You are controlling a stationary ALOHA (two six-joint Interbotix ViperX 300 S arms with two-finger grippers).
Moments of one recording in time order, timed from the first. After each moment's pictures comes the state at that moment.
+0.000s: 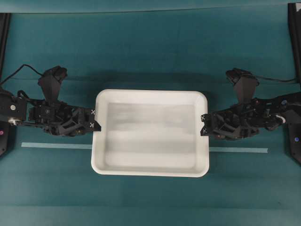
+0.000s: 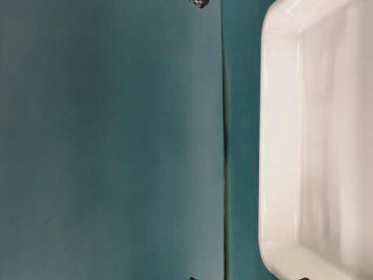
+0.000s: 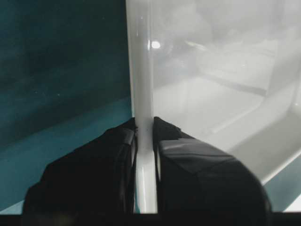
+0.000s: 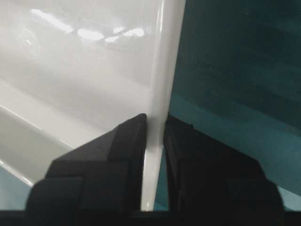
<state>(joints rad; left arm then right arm) 0.06 -0.14 1.05 0.03 -0.03 -1.49 -0.08 -0.15 1.02 0.46 0.14 0.95</state>
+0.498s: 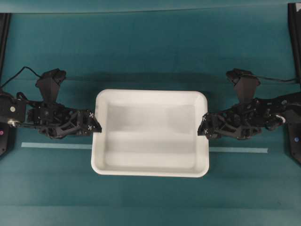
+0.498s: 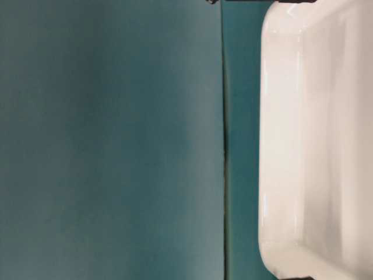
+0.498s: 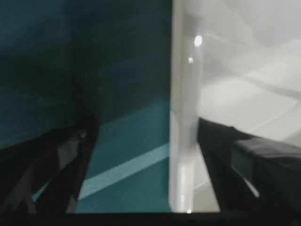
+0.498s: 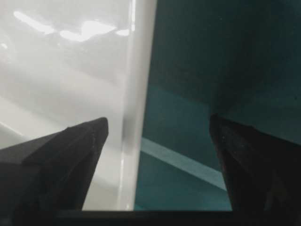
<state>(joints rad) 0.06 -0.13 1.08 0.03 -0.06 -1.48 -0.08 -0.16 1.04 0.46 0.13 0.94</state>
